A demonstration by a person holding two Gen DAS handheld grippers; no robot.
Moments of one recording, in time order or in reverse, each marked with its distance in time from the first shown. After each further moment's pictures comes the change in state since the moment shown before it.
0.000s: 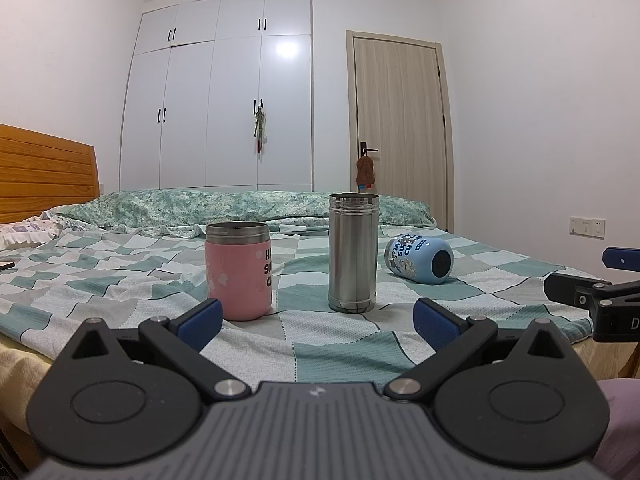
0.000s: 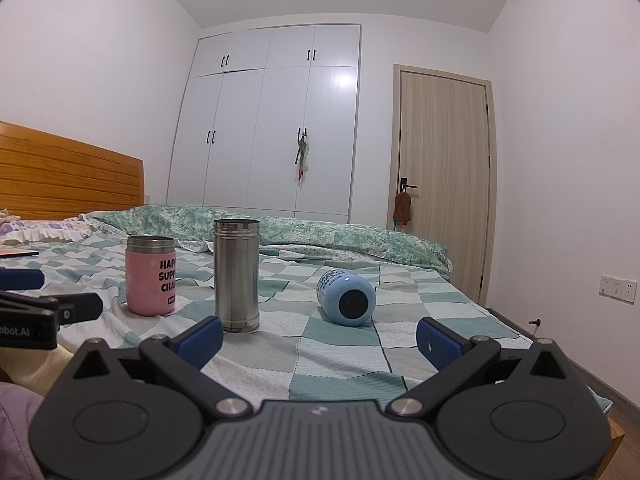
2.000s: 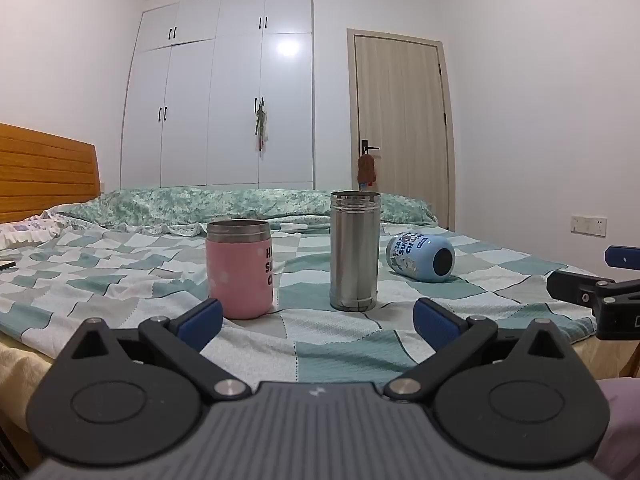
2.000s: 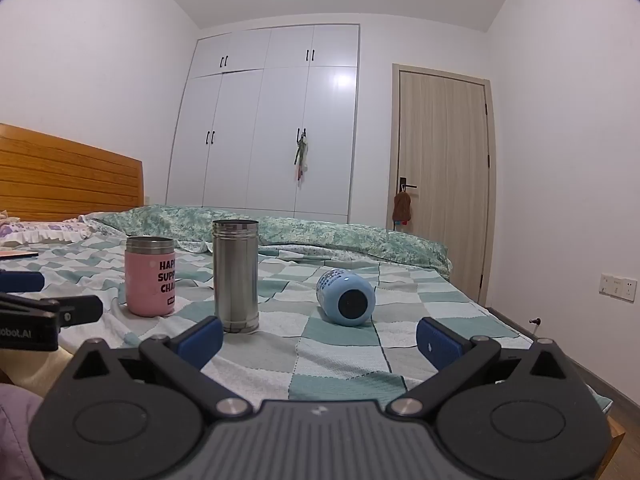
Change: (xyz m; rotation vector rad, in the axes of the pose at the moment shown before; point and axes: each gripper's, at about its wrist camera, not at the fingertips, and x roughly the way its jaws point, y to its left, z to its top) left arm 0.002 0.001 0.000 -0.003 0.007 0.001; right arm 0.002 -0.001 0.000 0.003 0.000 0.000
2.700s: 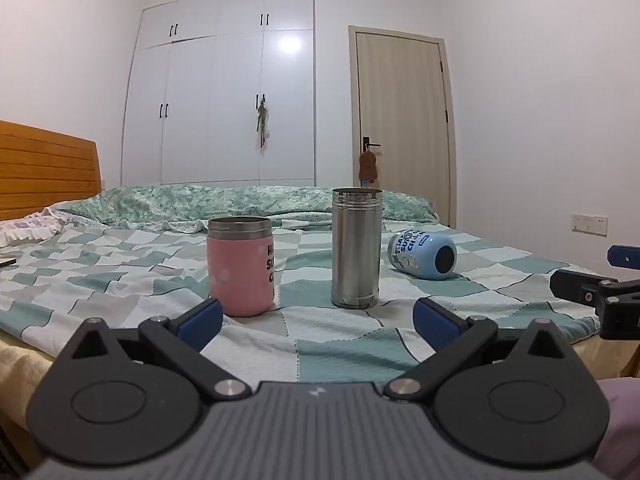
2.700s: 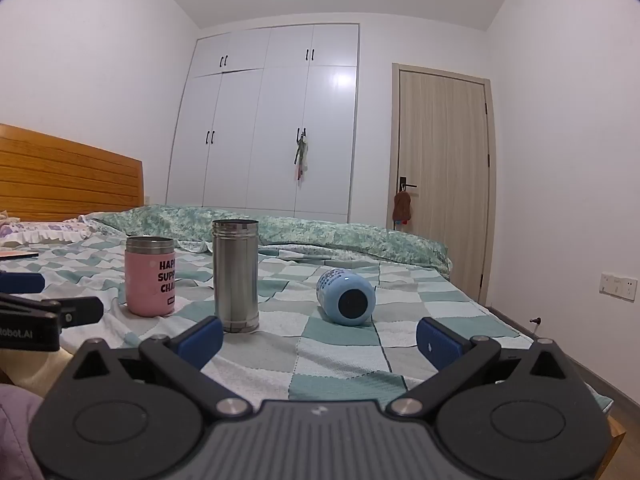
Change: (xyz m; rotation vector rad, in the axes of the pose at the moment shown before) left arm 0.000 0.003 -0.003 -0.009 0.006 -0.002; right arm 0.000 0.000 0.000 0.002 0.001 0.000
